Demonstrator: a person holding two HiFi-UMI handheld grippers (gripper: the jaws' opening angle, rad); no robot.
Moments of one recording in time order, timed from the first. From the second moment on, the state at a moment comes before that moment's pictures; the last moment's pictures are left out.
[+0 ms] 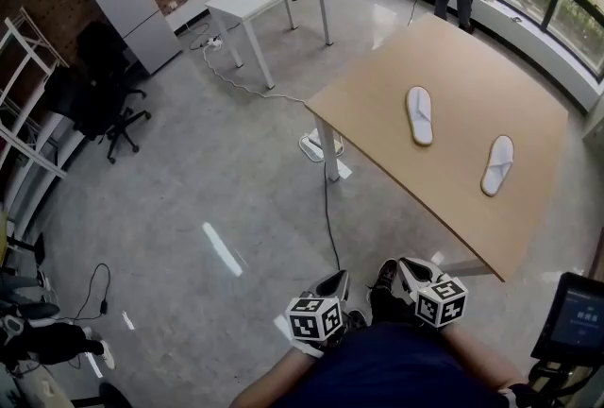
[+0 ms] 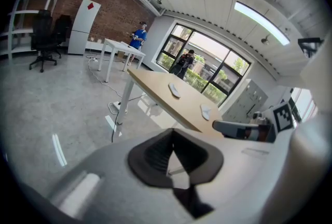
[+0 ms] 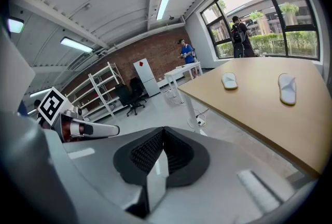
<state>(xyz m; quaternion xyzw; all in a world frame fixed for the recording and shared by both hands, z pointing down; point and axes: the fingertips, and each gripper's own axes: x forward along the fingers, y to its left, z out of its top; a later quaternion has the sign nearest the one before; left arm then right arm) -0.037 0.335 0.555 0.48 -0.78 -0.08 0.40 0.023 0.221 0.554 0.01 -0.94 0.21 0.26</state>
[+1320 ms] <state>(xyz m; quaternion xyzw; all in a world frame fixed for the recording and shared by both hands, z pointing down) -0.149 0.067 0.550 0.59 -0.69 0.02 0.41 -0.045 -0.024 0.561 0.17 -0.91 0.30 0.22</state>
